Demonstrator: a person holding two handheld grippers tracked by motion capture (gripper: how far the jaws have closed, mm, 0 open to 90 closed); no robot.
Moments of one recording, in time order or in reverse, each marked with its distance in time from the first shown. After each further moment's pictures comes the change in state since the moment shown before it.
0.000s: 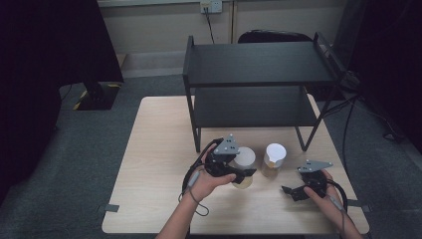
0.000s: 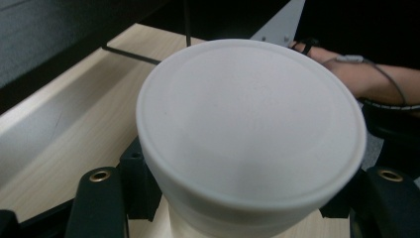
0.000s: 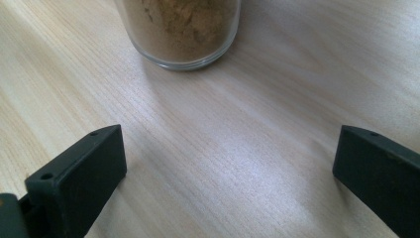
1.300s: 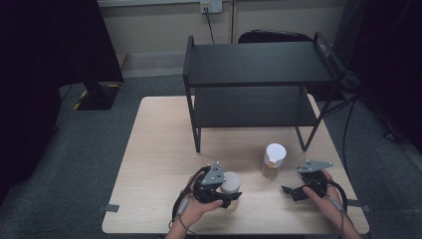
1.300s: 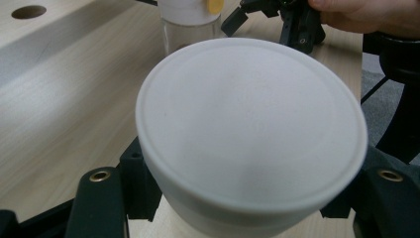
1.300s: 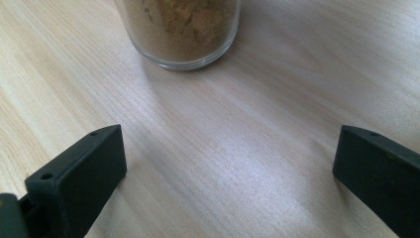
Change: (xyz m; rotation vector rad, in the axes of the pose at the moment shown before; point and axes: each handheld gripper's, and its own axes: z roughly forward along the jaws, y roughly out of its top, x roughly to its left) left arm -0.030 -0.081 -0.003 0.043 0.058 -0.022; right arm 0.000 0.000 0.000 0.000 0.000 0.000
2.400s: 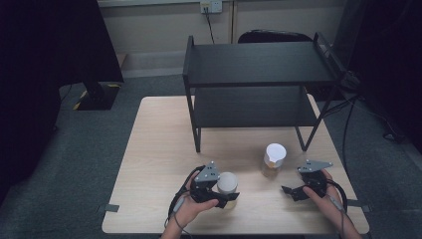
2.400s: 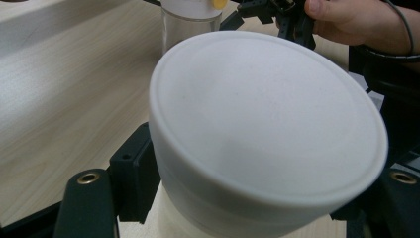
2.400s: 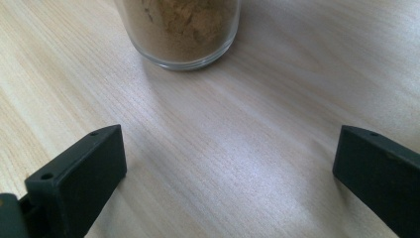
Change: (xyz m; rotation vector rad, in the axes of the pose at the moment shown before) left arm 0.018 -0.023 0.000 -0.036 -0.054 -0.072; right arm 0.000 0.000 0.000 0.000 0.000 0.000
